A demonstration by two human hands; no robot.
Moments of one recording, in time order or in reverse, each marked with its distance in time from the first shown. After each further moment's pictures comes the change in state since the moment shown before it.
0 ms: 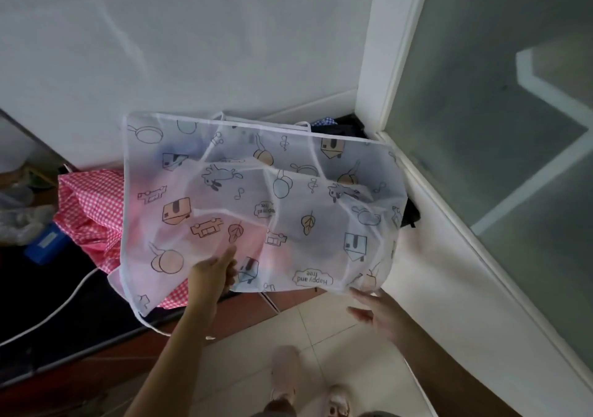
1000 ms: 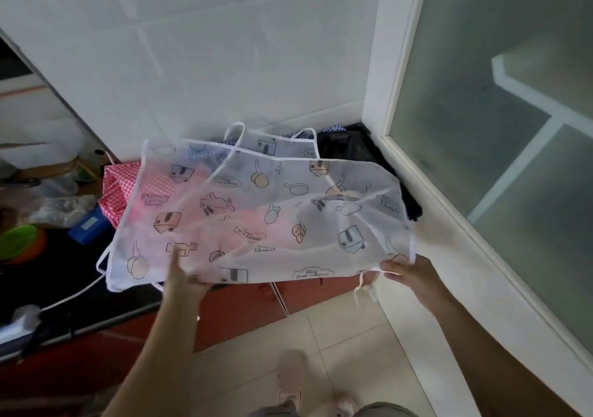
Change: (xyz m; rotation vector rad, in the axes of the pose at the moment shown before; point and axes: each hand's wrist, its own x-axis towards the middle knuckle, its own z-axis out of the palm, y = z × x) left_hand 0.002 -0.046 -0.071 -0.984 0.108 -0.406; right_hand -0.046 -0.043 -0.034 -0.268 0.029 -0.426
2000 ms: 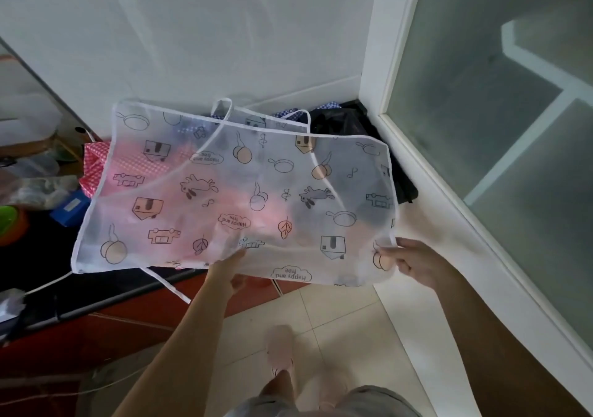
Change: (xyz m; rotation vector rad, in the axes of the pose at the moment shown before) left_hand -0.013 -0.076 0.033 0.631 0.086 -0.104; right_hand 0.006 -0.005 -0.020 -0.118 -0.198 0.200
